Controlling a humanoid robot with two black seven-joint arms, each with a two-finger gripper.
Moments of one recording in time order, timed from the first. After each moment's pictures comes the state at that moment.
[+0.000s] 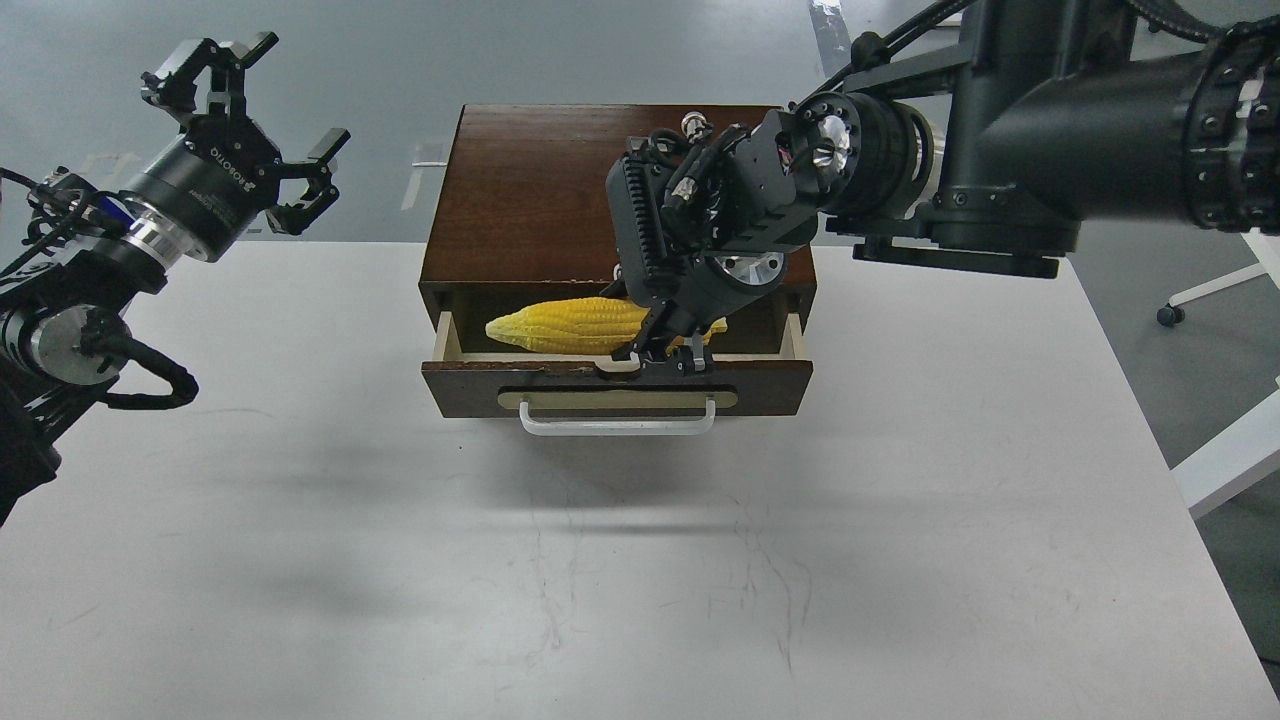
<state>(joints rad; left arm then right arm) -0.87 0.65 -0.42 -0.85 -0.06 -0.49 -0.46 1.97 -0.01 -0.83 1.12 -1.63 -0.06 0.49</state>
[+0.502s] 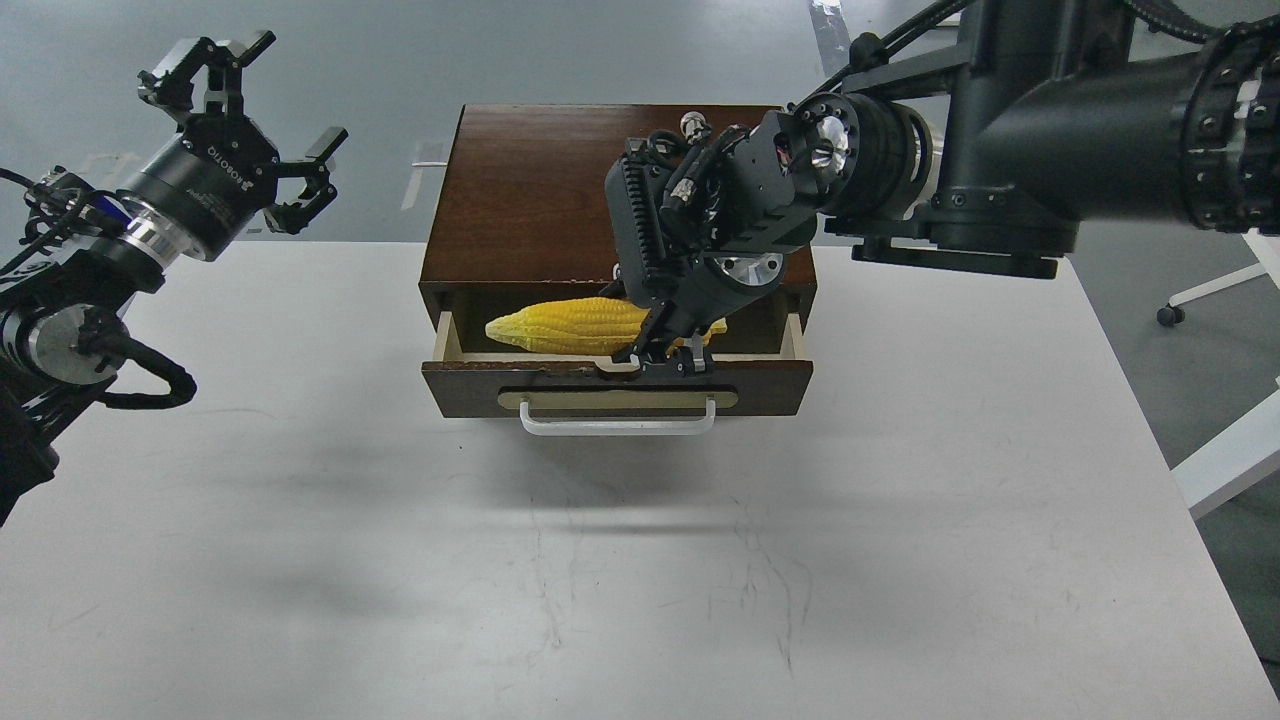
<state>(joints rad) -0.87 0.65 -0.42 -0.85 -0.06 -0.49 -0.46 1.97 -0.01 -0.83 1.12 -1.63 -0.06 0.49</state>
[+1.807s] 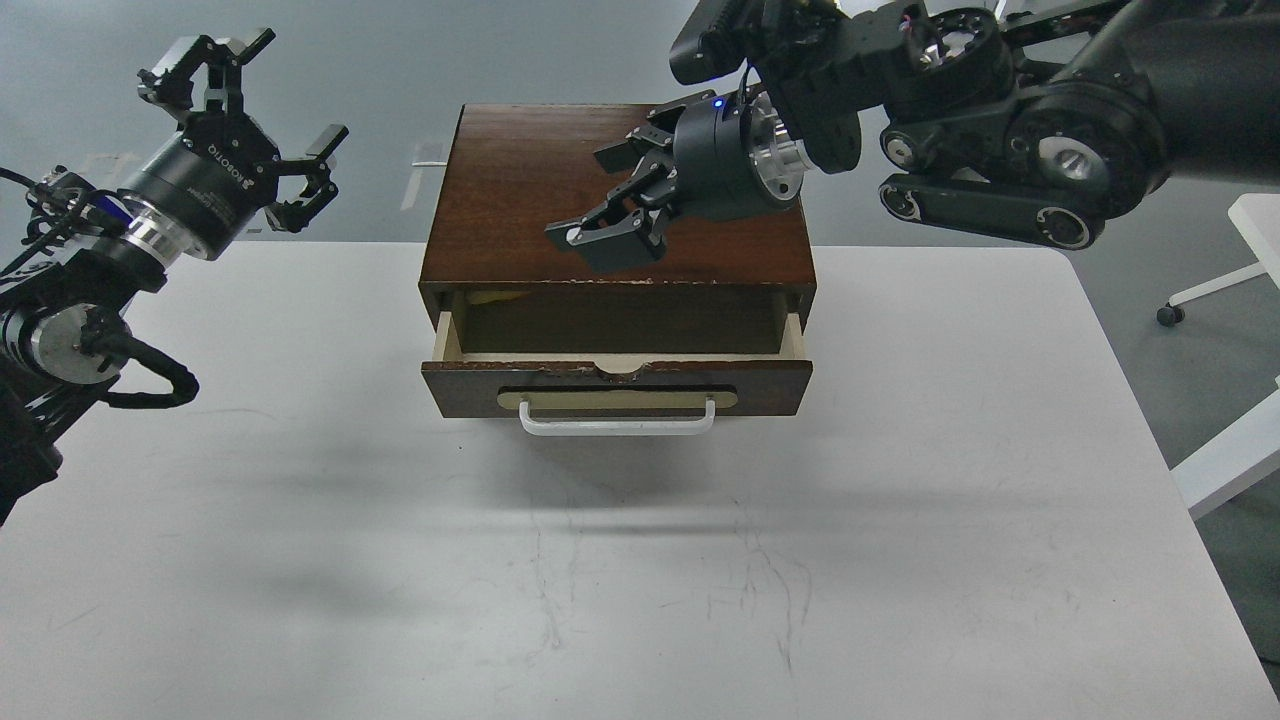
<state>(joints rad) -0.87 0.65 -0.43 -0.85 -0.06 -0.49 -0.46 1.93 -0.20 -0.71 1.12 -0.91 -0.05 0.49</state>
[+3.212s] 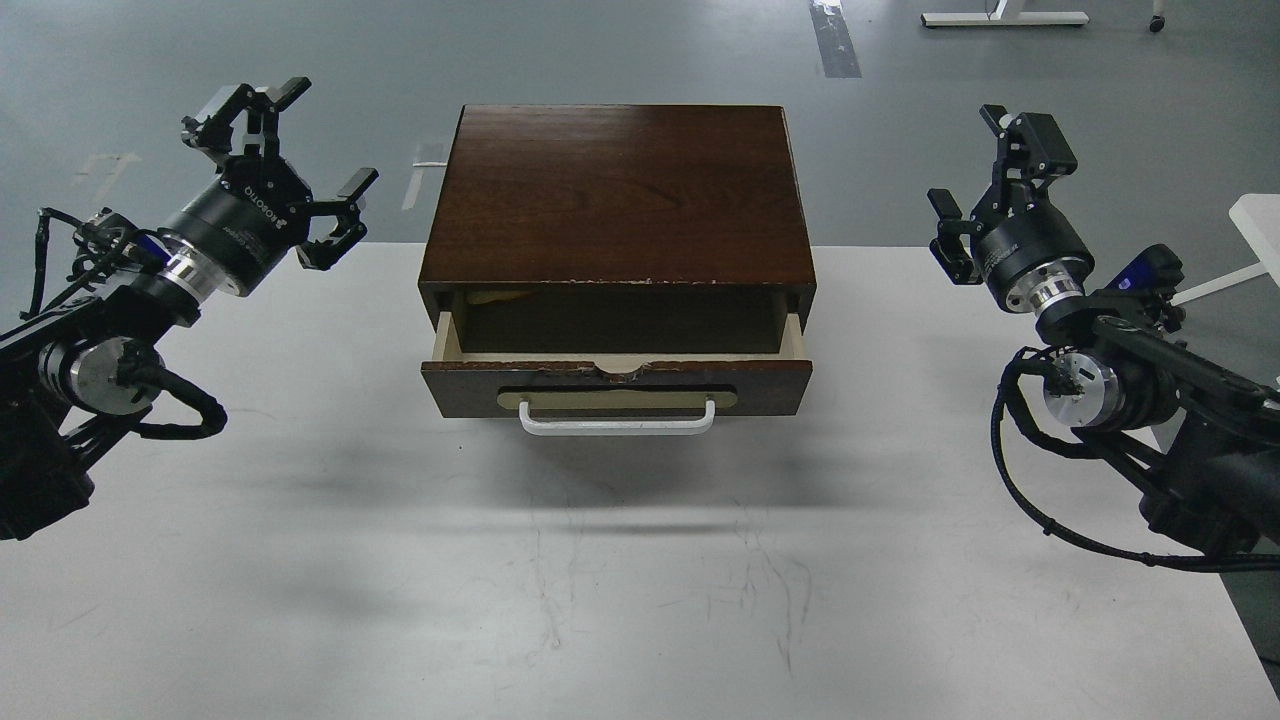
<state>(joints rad) -0.81 0.59 -0.43 -0.85 -0.05 -0.49 -0.46 0.79 -0.46 0.42 0.93 -0.05 -0.05 0.49</state>
